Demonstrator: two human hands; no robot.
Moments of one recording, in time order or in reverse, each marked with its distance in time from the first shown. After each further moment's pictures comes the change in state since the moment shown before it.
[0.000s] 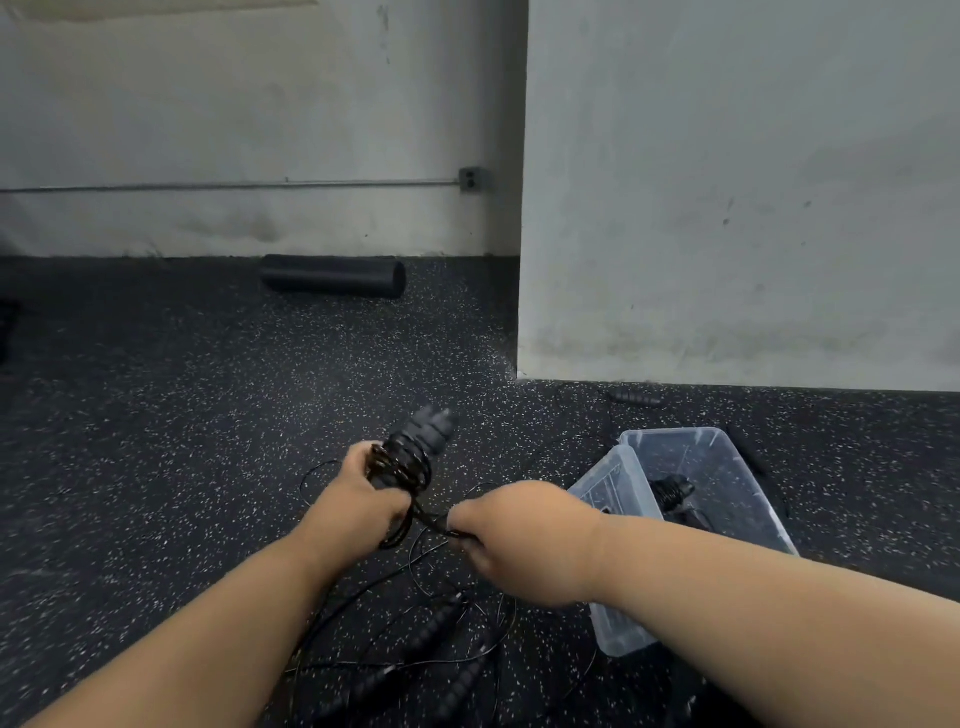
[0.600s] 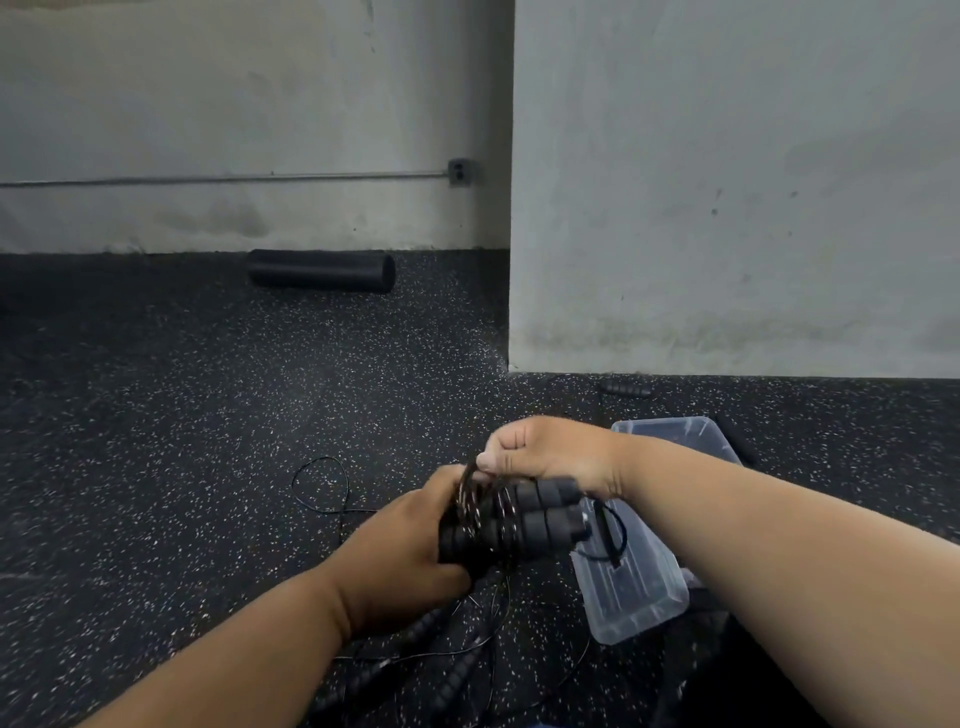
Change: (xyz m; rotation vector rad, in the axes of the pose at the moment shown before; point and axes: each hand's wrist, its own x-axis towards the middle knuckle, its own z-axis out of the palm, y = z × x) left_hand -0.045 0.017 0.032 0.292 -0.312 0.574; right_hand 0.018 0.082 -0.008 0.892 -0.023 0.162
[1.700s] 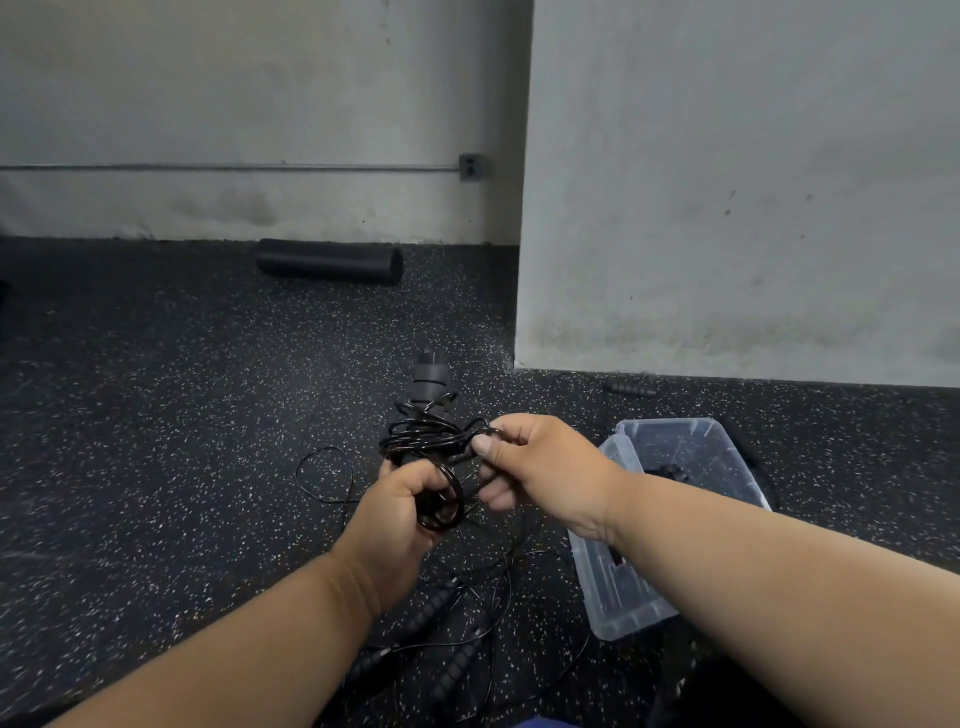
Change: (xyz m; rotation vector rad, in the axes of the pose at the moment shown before) left_hand 0.015 0.004 0.012 -1.251 0.493 -0.467; right_hand -0.016 -0.034 0.051 0.474 0.308 0.006
